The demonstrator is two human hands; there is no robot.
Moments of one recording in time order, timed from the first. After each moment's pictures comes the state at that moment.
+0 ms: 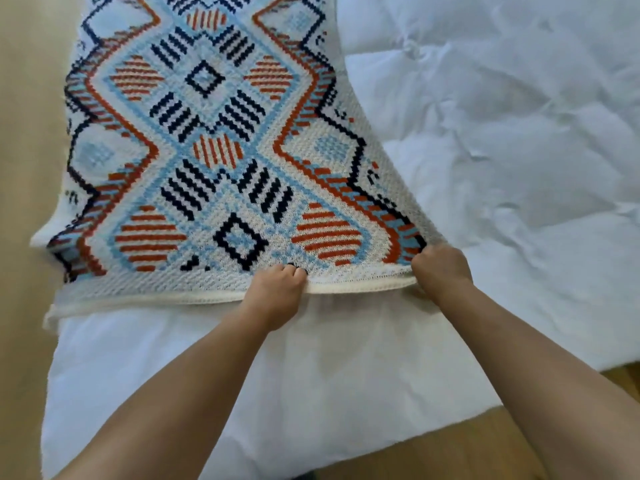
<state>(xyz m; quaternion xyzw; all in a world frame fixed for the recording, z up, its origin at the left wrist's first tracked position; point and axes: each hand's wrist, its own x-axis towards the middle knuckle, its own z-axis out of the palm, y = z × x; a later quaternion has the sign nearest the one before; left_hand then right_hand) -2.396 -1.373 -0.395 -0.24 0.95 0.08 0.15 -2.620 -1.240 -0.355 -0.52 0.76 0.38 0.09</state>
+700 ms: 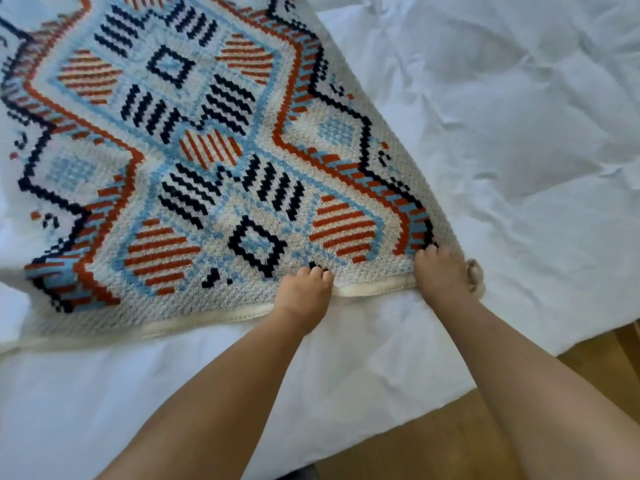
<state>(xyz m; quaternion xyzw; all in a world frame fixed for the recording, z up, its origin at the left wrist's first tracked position) -2.477 -1.309 -0.422 -0.20 0.95 0.11 0.19 -2.662 -1.183 -0.417 -0.41 0.83 0.34 0.15</state>
